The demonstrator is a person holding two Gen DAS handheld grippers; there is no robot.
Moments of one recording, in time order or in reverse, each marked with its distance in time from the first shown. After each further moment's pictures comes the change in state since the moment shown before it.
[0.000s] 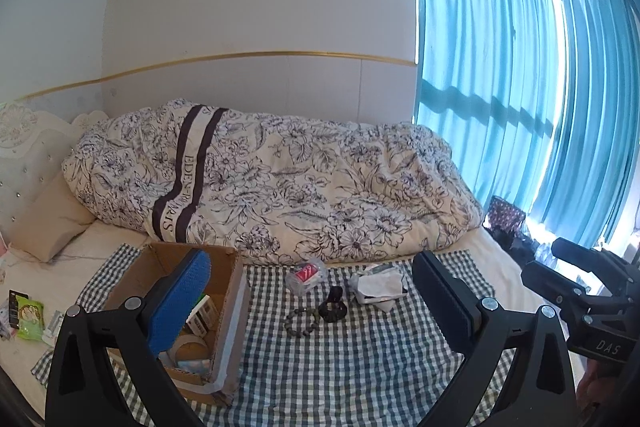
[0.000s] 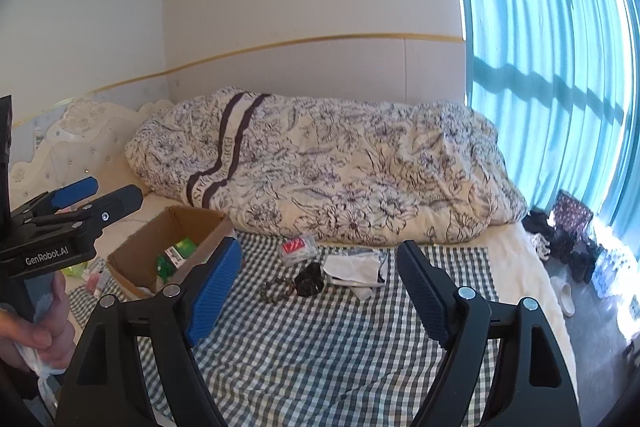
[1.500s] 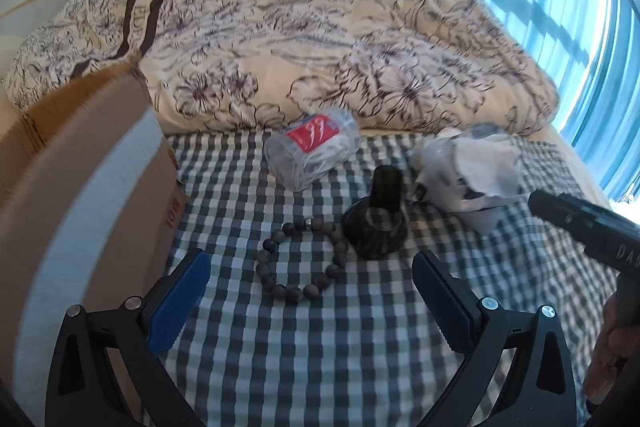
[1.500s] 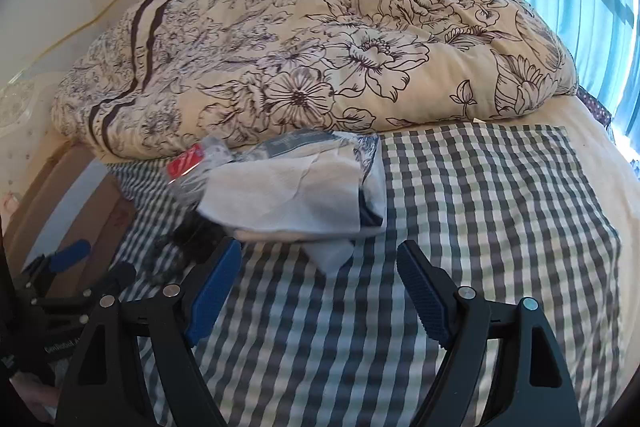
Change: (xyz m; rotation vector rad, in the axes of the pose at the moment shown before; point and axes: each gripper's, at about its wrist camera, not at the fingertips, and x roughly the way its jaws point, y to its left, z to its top) left arm 0.297 0.010 -0.163 -0.024 0.386 0.007; right arm 0.296 -0.087 -0.108 0.162 0.322 -0.049
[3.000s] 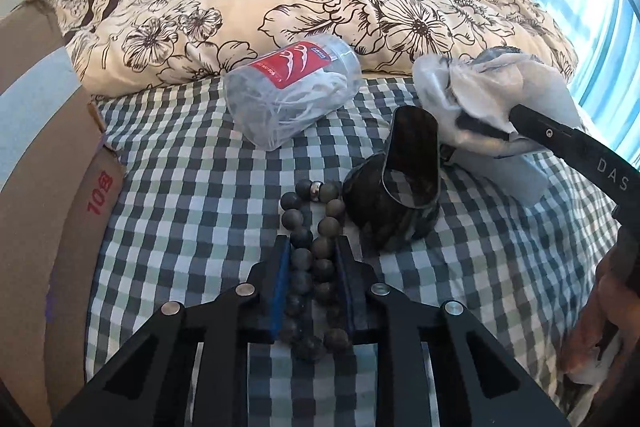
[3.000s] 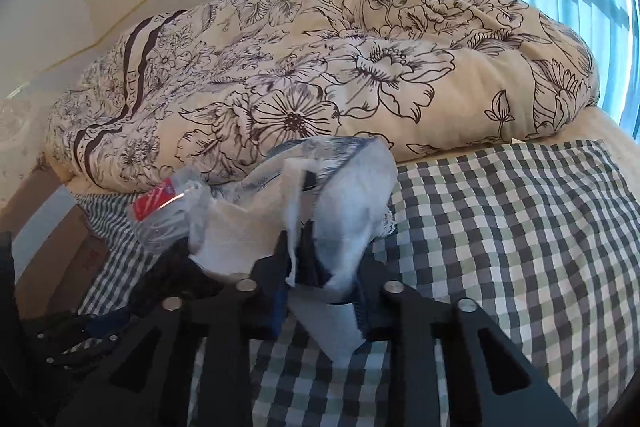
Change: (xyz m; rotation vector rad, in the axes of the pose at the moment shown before) left arm 0.065 -0.008 -0.013 0.035 0.119 -0.041; right arm 0.054 0.003 0.004 0.017 -0.137 0.025
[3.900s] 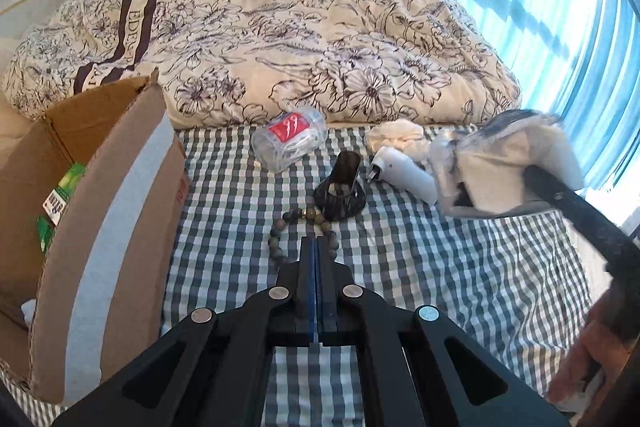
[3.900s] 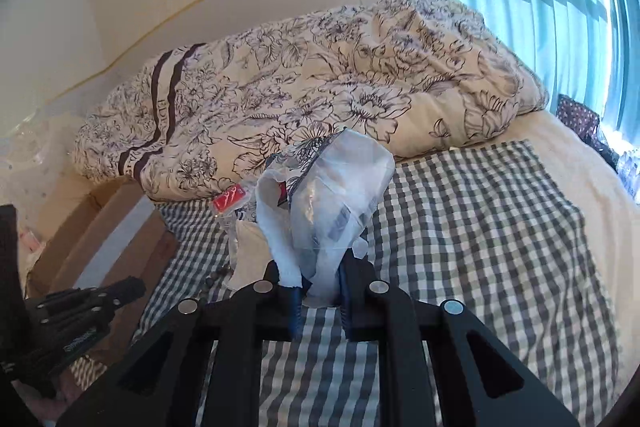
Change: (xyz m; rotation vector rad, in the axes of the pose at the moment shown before) left arm -0.140 -0.005 -0.015 -0.017 -0.079 -0.026; right arm -0.156 0.020 -0.013 0.047 -0.058 -0.002
